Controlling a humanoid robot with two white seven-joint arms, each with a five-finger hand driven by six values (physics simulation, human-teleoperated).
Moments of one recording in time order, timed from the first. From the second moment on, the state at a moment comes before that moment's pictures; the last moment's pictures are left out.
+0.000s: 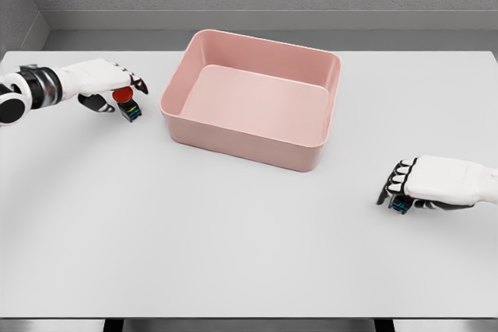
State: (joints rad) left arm -0.89 0.72 -0.89 -1.14 -0.52 -0.35 -0.44; right arm -0.54 -1.26 0.93 -1.69 0.38 -0.61 0.20
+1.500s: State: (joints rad) left arm -1.04 0.77 -0.91 -1.36 -0.44 -0.61 -0.45; right arm -0.69 -1.10 0.79 -1.59 0.39 -0.61 0.20
